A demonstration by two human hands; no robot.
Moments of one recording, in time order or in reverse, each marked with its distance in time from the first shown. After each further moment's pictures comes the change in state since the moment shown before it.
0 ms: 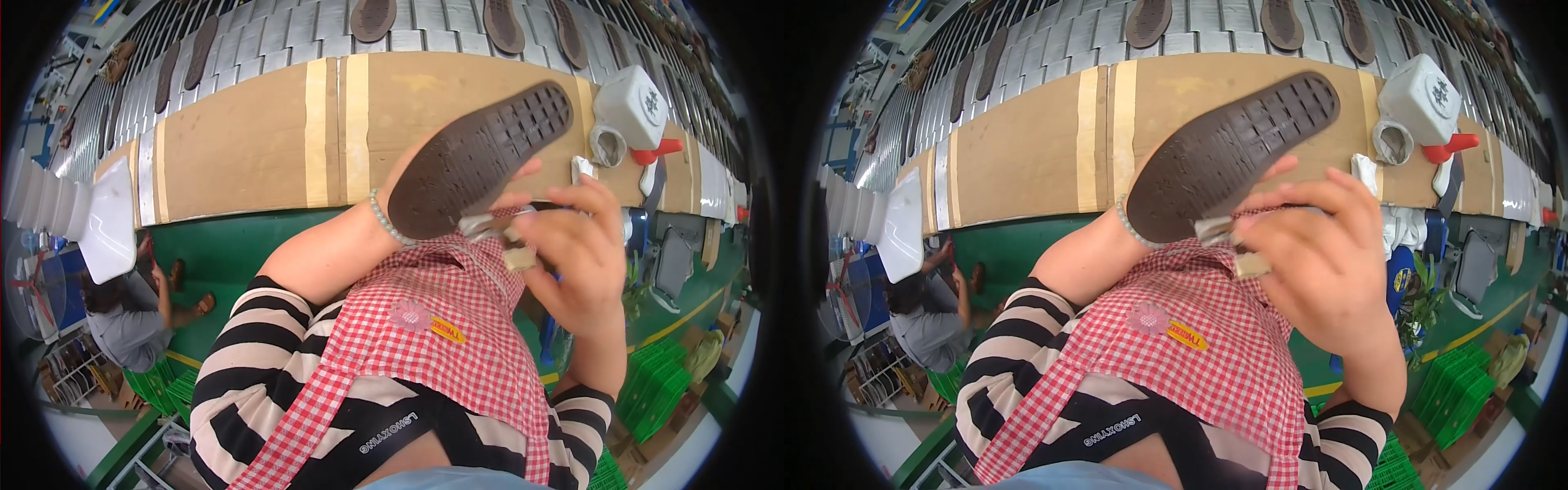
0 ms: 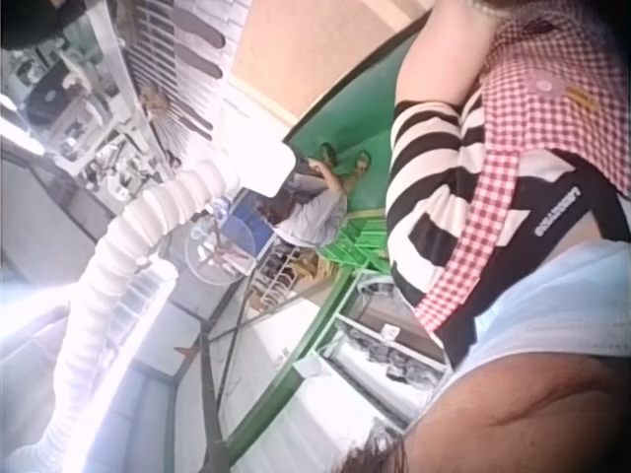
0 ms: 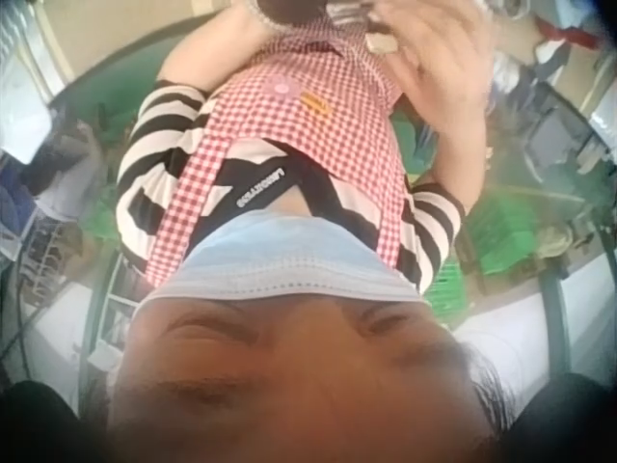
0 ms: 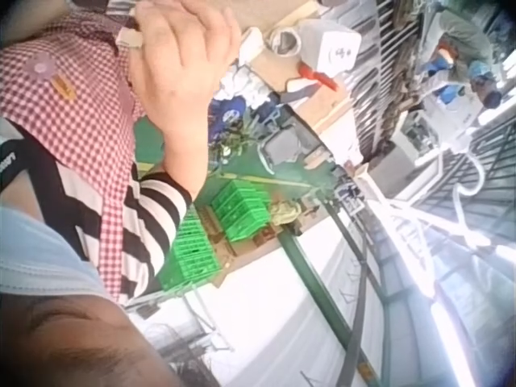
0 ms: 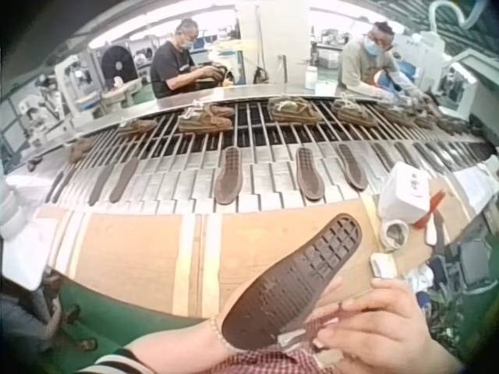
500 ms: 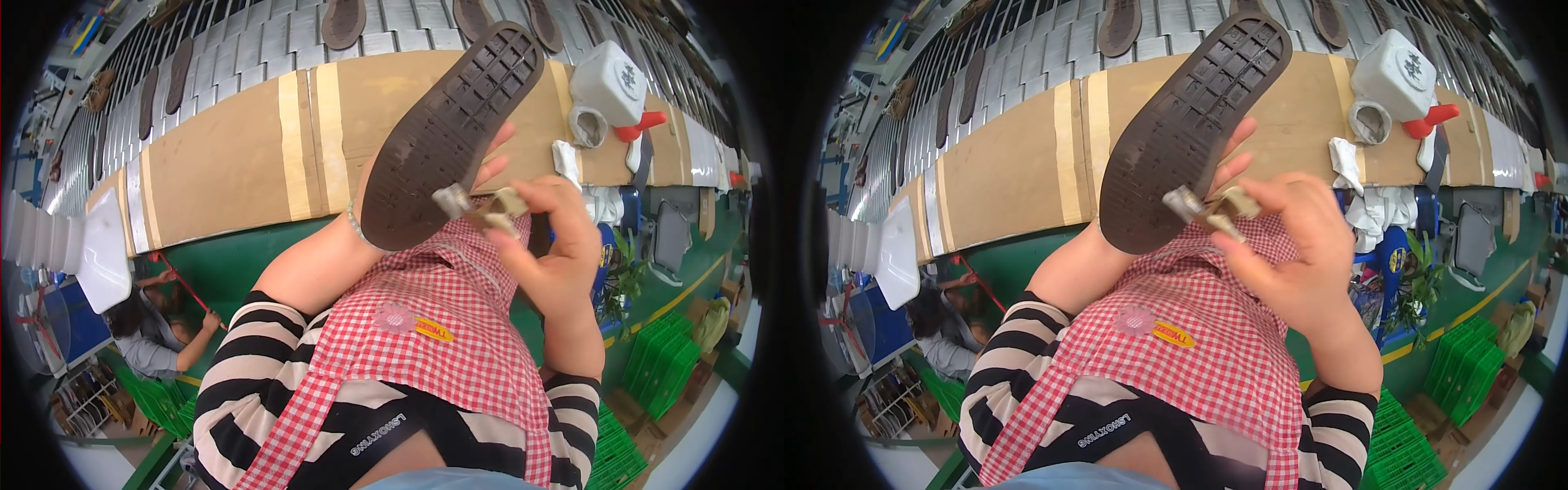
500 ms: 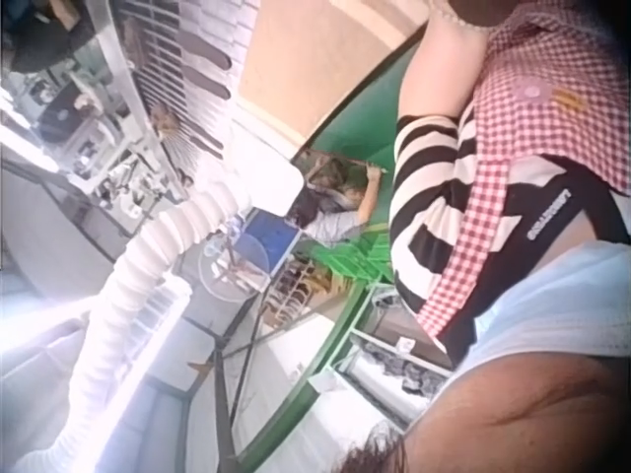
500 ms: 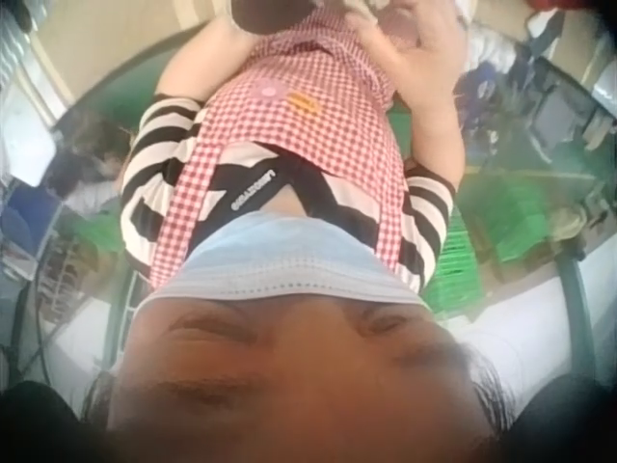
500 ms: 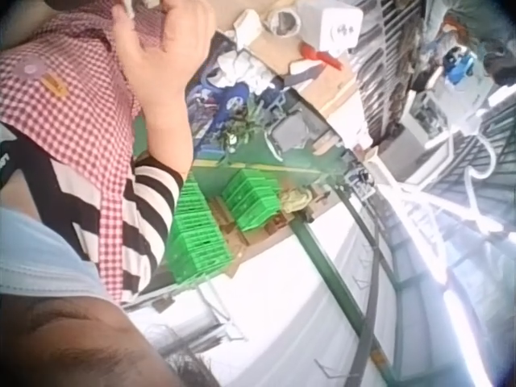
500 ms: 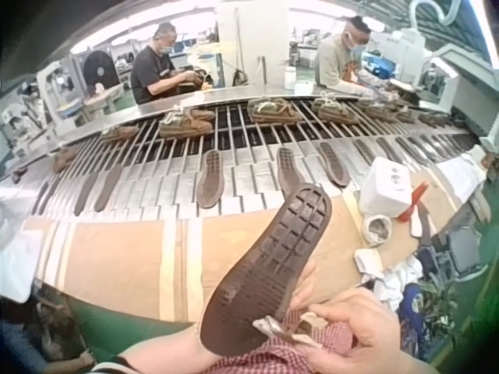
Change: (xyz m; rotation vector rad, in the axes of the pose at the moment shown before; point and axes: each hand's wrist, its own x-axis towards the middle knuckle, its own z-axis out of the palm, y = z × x) left_hand 0.004 -0.012 0.023 0.477 0.070 0.244; right_hand -0.017 0.000 0.037 0.417 0.304 0.395
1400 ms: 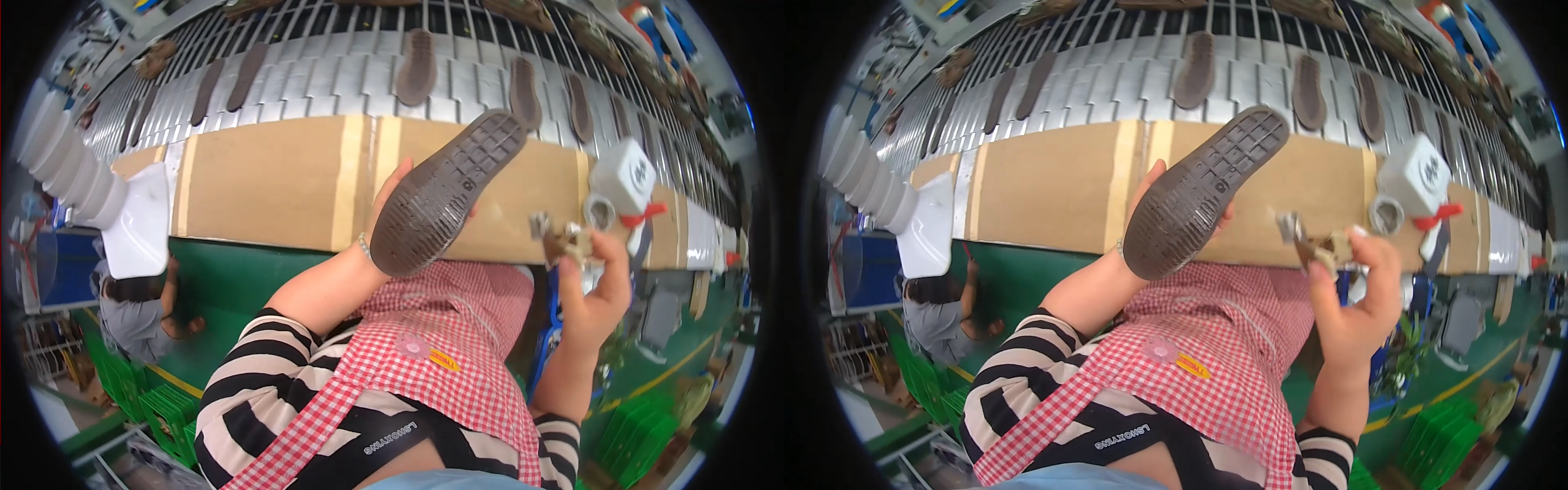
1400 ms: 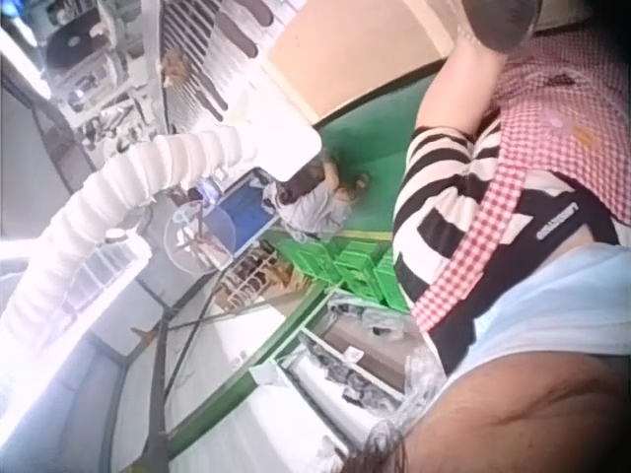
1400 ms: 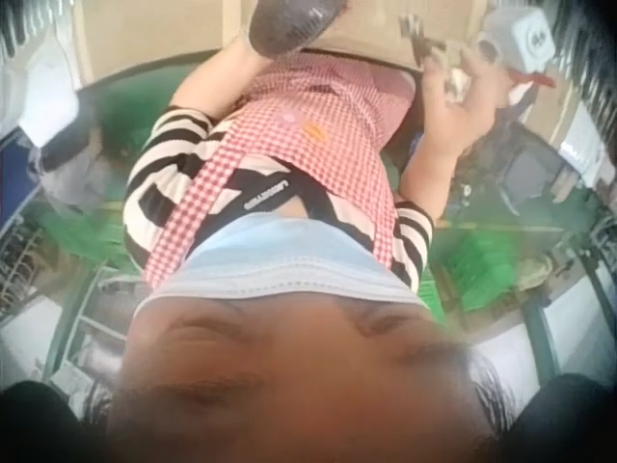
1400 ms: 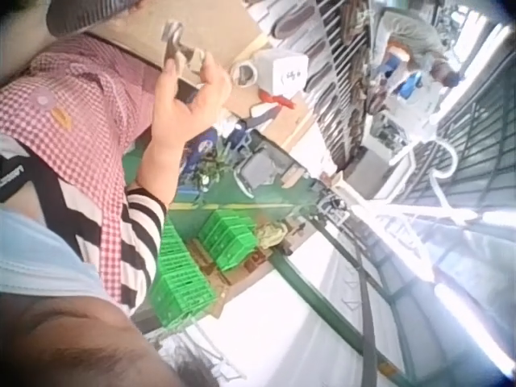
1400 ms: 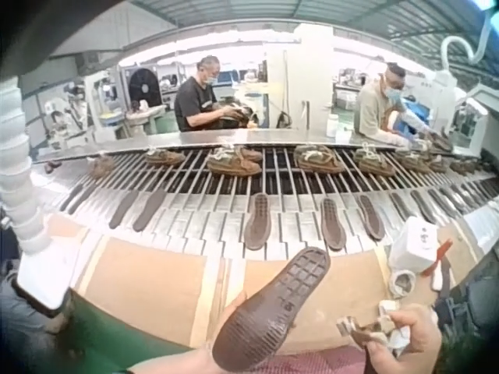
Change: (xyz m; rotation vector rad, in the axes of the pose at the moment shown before) left_hand -0.018 0.044 -0.050 -0.293 -0.081 -0.012; right_hand 0.017 0.001 -0.026 -0.133 0.222 0.027
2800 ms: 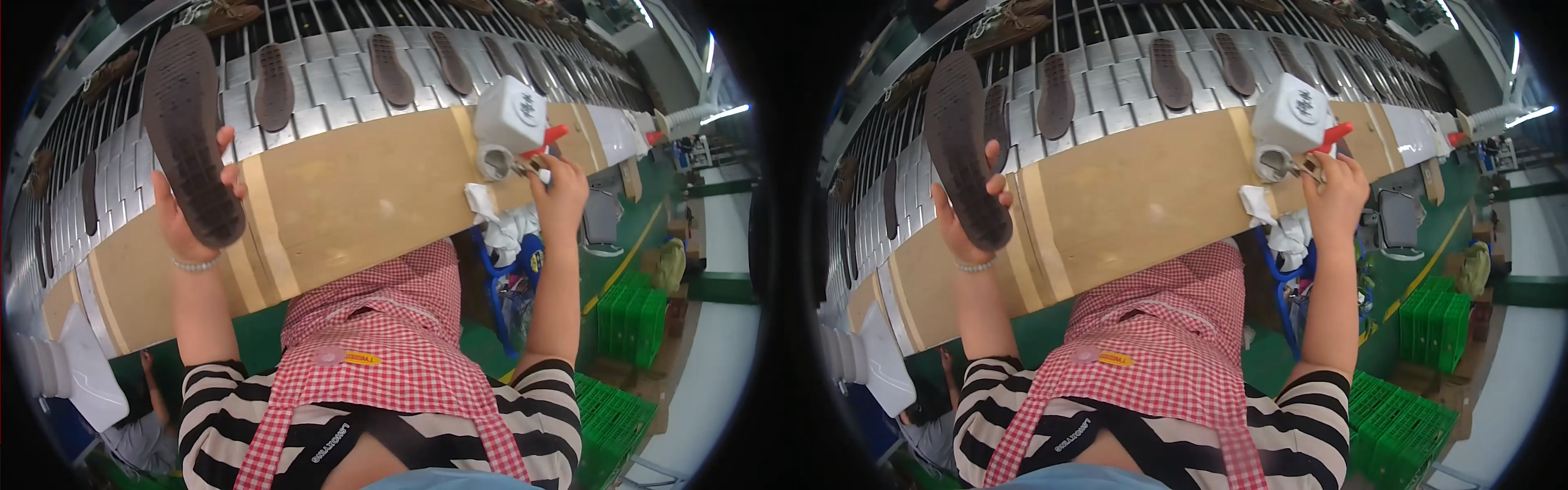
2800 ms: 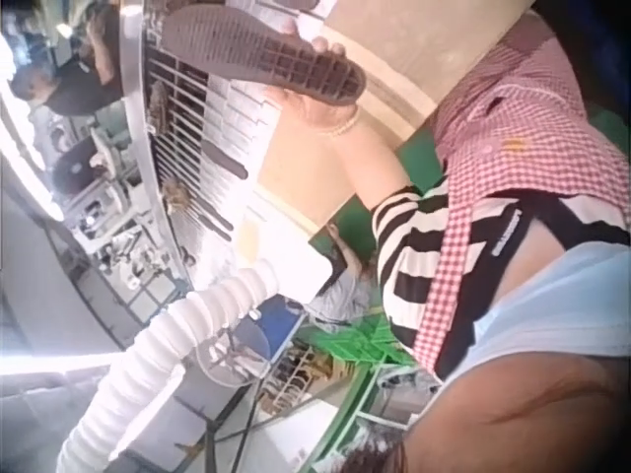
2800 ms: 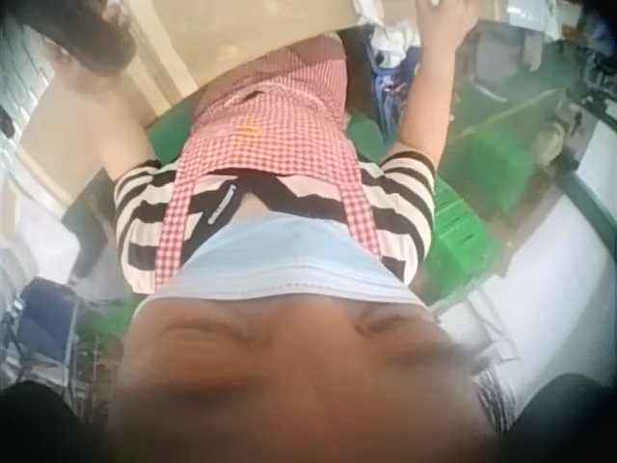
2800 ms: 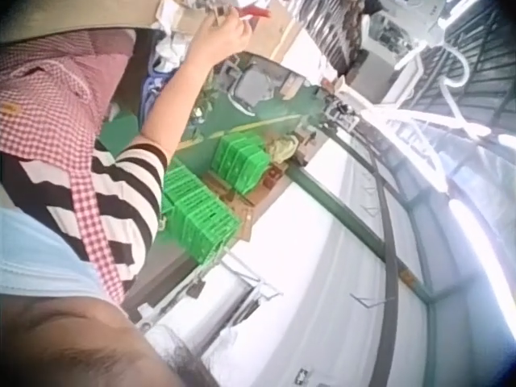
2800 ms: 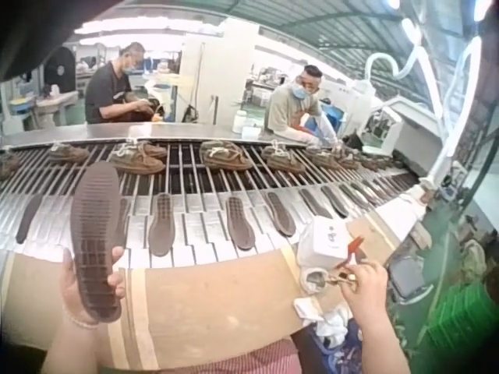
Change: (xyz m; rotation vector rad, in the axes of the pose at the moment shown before) left_hand -0.002 0.095 0.057 0.647 -0.410 0.226; right_hand 0.015 0.119 -0.112 -0.981 0.178 -0.028
